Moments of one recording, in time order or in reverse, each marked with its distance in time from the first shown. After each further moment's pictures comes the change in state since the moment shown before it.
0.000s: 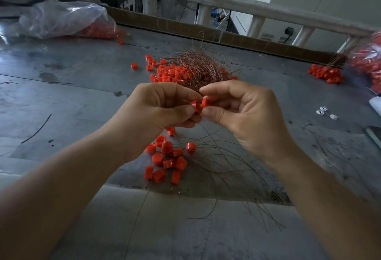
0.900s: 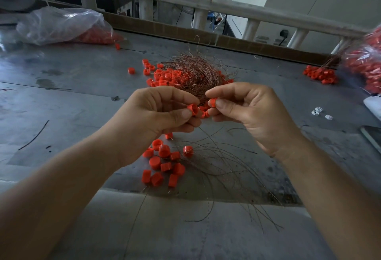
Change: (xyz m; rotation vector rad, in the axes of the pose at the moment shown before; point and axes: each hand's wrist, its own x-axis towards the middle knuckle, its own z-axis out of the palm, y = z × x) left_hand 0.000 0.003 -0.002 -0.079 -0.053 -0.048; right_hand 0.006 0.006 -0.020 0.138 -0.034 0.140
